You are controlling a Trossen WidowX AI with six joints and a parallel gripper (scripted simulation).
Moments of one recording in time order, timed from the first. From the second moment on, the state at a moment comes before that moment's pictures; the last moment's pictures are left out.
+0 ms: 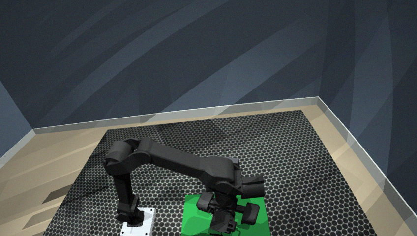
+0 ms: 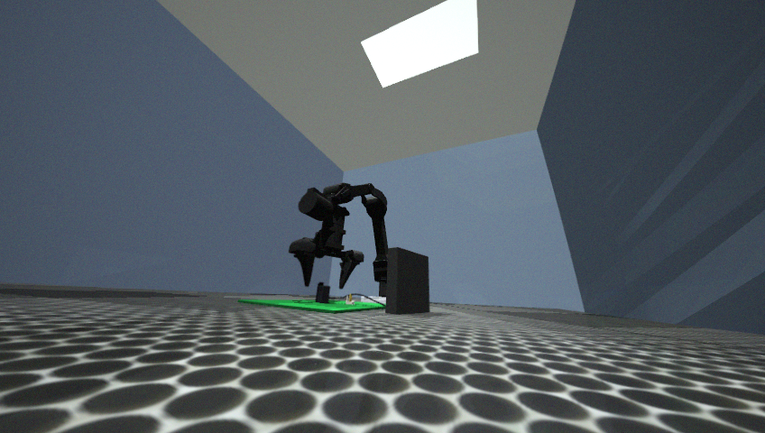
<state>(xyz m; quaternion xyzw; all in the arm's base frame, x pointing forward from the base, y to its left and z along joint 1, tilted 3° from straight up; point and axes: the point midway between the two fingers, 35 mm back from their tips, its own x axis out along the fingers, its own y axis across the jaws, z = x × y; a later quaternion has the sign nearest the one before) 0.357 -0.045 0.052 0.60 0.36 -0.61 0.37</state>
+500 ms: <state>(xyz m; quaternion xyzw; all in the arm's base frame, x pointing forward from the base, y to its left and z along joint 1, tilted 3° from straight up) 0.355 -0.046 0.030 0.60 0.36 -0.61 0.37</state>
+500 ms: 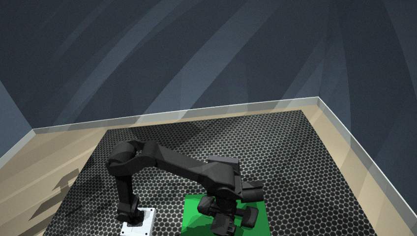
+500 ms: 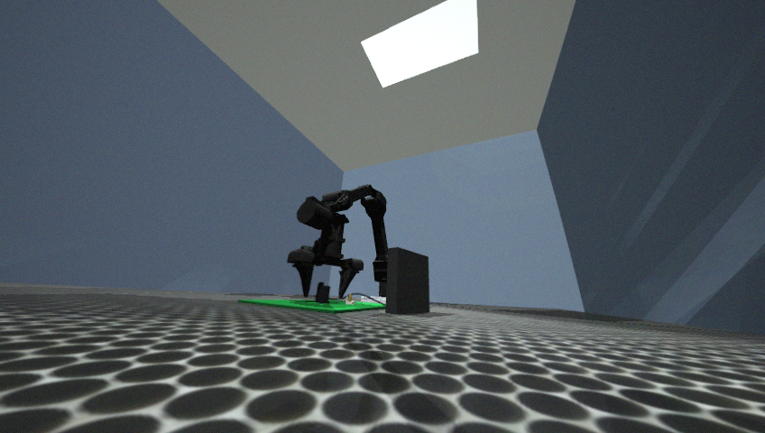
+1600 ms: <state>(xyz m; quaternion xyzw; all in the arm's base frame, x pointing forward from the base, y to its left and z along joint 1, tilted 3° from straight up) 0.355 -0.046 0.030 0.60 0.36 -0.61 0.37</state>
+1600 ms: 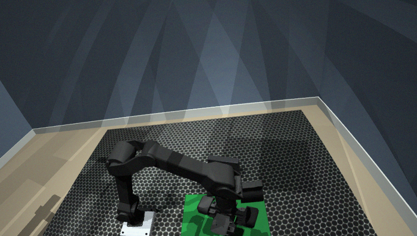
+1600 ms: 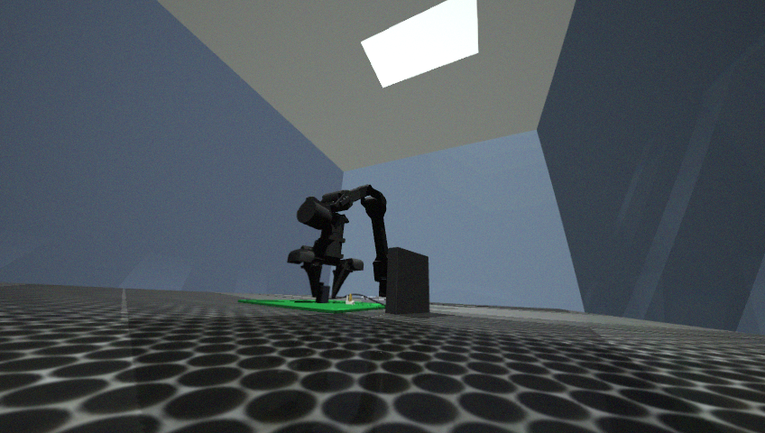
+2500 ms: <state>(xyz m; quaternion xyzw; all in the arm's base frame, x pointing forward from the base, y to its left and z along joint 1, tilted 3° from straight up) 0.354 -0.045 0.031 0.60 0.36 -0.61 0.37</state>
